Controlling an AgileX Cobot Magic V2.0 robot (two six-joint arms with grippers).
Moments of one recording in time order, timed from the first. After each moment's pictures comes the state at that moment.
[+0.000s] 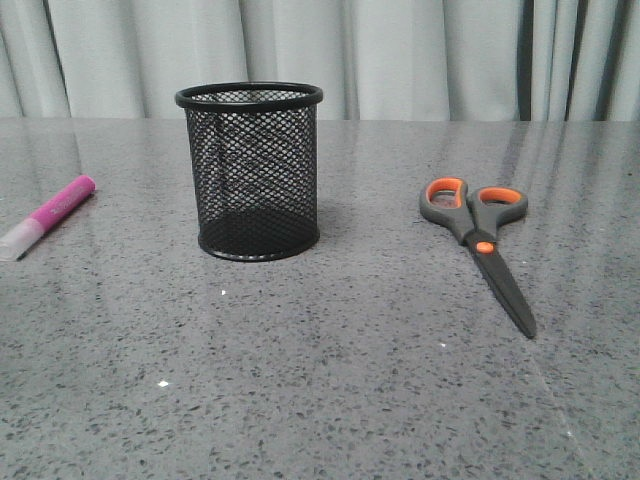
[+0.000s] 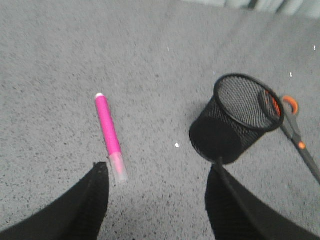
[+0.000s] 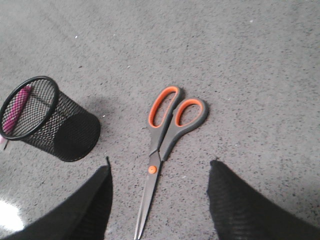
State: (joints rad) left arm -0.07 0.70 -0.79 -0.51 0.82 0.26; right arm -0.01 0.83 -0.86 0.59 0.84 -0.28
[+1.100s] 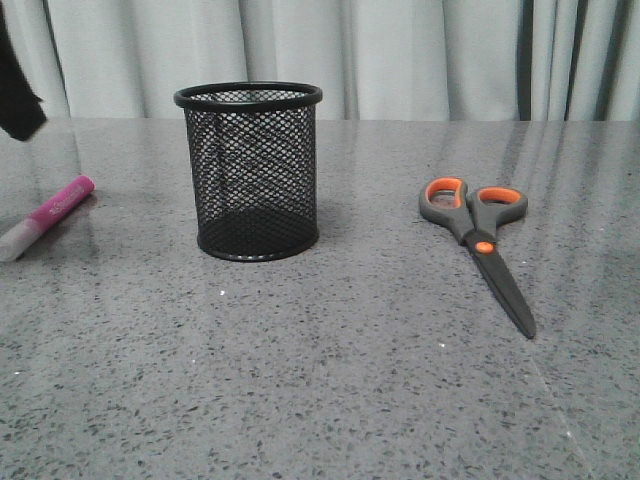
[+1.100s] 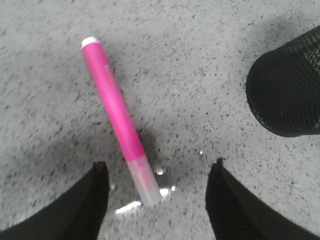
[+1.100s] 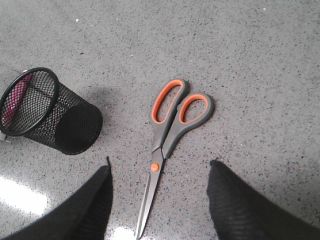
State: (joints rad) left arm -0.17 1.39 -1.11 -0.36 0.96 0.31; right arm -0.01 0.90 -0.92 0.59 0.88 -0.30
